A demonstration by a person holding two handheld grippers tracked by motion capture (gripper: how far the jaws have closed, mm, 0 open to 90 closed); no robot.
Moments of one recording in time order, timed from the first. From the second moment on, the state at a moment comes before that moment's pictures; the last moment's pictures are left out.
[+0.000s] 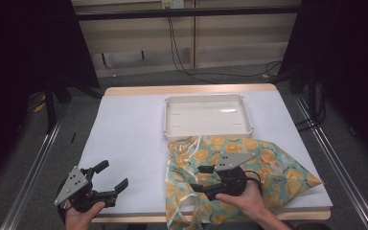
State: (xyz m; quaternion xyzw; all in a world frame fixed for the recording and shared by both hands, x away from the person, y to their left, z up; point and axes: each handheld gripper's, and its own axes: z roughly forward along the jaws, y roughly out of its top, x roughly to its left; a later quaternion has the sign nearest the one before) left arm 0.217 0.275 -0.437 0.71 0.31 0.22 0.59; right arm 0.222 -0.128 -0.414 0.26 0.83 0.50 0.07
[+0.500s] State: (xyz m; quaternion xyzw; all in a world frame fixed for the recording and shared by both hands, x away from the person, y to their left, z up) left arm 0.216 0.273 -0.436 0.72 0.31 0.22 0.58; right arm 0.228 -0.104 -0.441 0.26 0.86 0.44 0.05
